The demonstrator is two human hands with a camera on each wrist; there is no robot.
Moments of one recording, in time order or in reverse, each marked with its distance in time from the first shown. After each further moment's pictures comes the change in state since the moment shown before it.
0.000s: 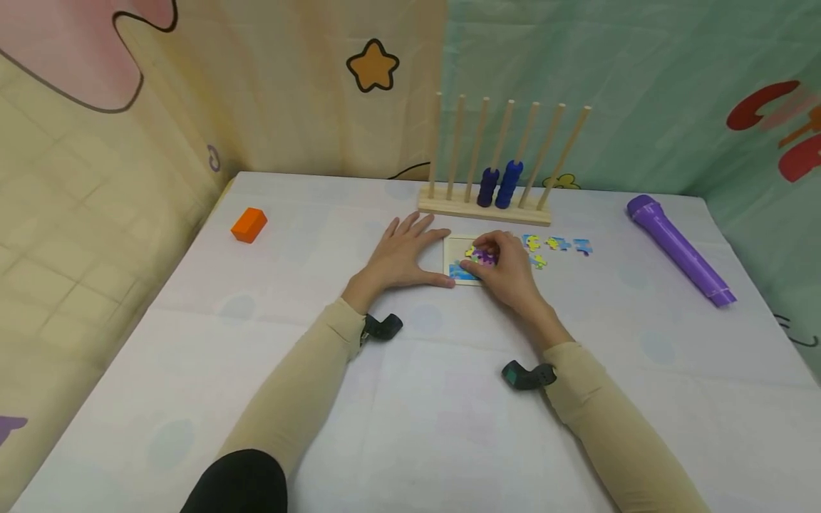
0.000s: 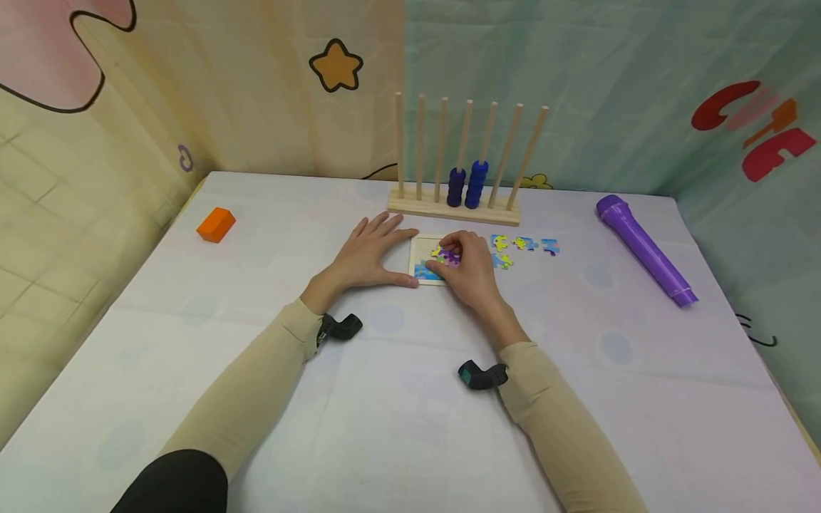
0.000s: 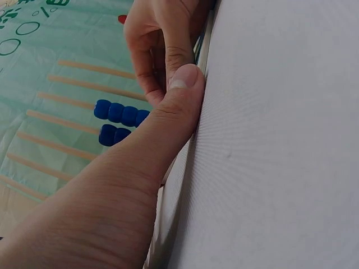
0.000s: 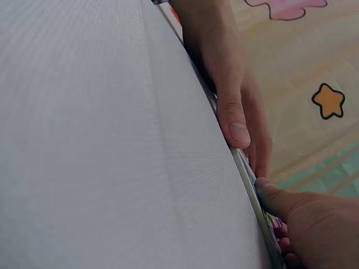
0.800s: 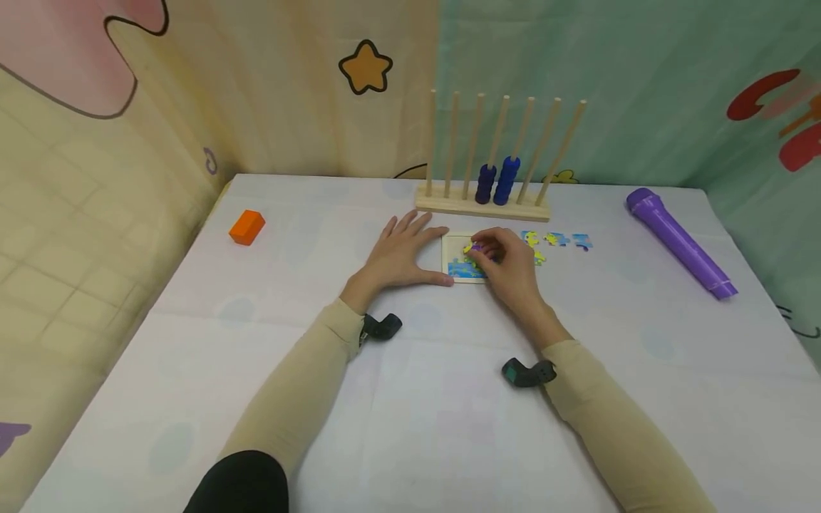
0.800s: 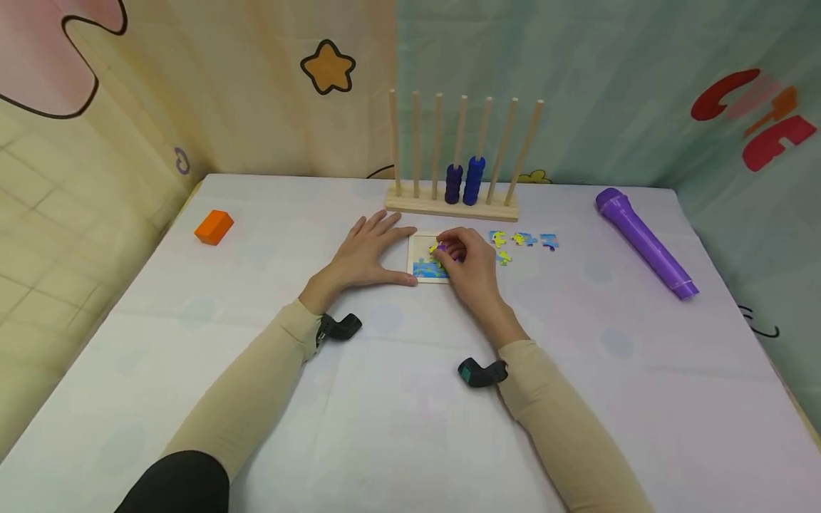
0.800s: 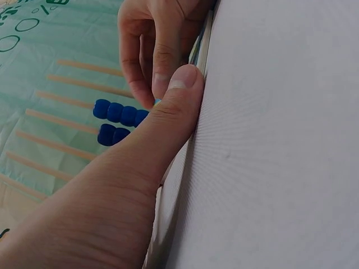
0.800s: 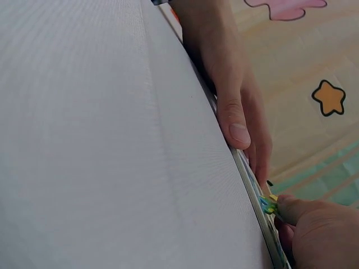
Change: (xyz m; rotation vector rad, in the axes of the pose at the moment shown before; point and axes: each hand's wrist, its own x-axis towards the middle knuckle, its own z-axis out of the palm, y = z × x) left_hand 0.003 -0.003 0.002 0.000 0.020 0.021; right_hand -0.005 0.003 0.002 0.102 0.163 -0.120
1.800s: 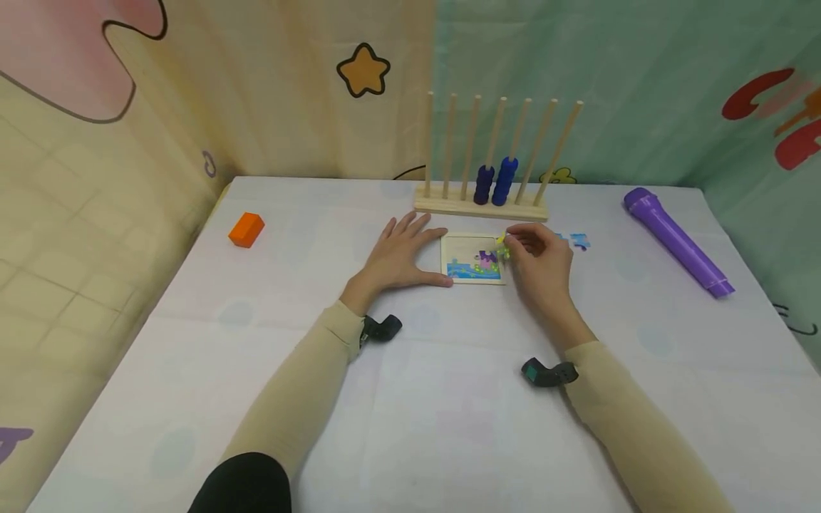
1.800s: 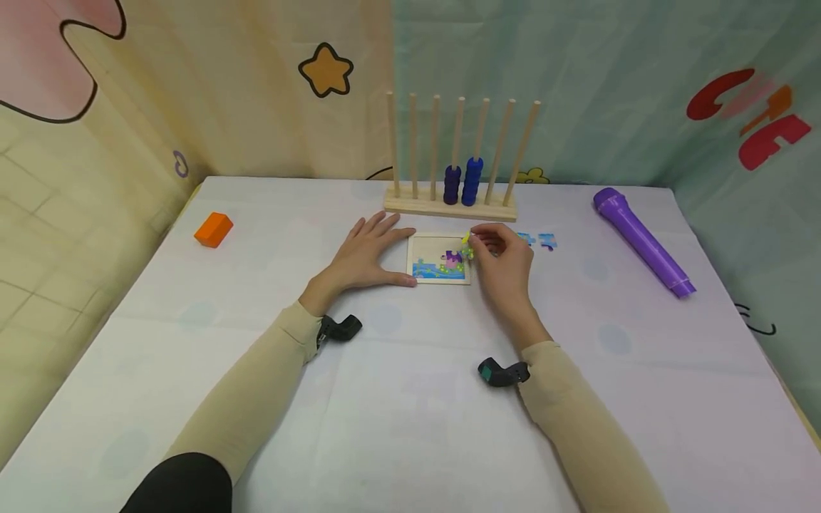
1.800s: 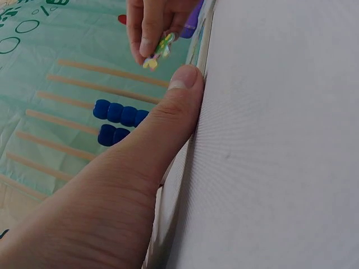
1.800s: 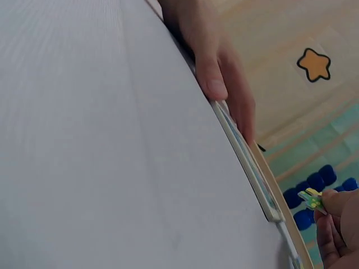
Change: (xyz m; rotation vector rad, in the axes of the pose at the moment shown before) left_hand -0.002 -0.001 0.002 -0.020 0.002 0.002; right_hand -0.003 0.006 -0.037 0.120 0.182 0.264
